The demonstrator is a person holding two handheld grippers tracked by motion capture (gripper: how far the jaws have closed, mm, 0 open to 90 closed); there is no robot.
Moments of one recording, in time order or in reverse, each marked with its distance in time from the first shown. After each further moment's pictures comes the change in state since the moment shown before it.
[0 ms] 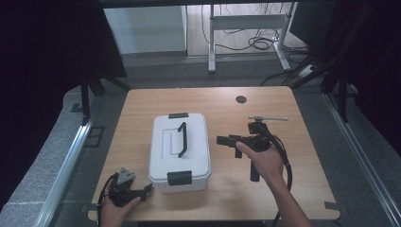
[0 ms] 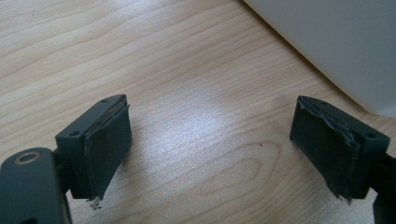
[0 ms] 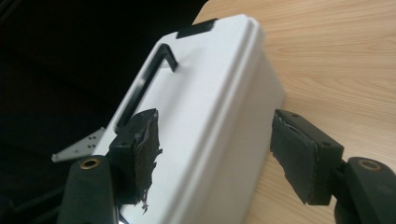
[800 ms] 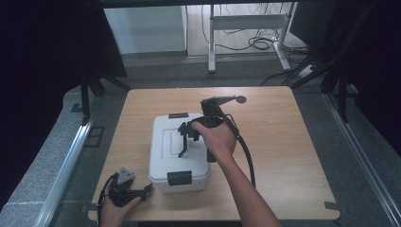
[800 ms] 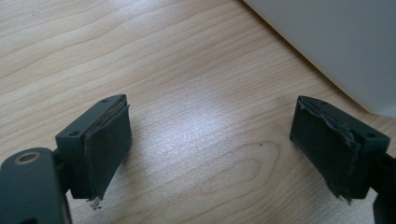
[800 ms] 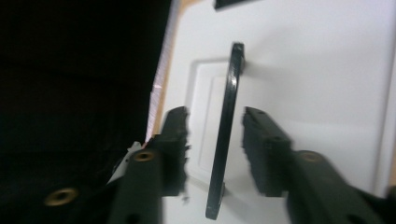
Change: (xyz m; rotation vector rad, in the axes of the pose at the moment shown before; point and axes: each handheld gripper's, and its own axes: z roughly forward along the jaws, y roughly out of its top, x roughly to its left) left arm 0.000 0.000 0.000 0.002 0.000 0.001; right arm 0.074 0.051 0.095 0.278 -0.071 0.244
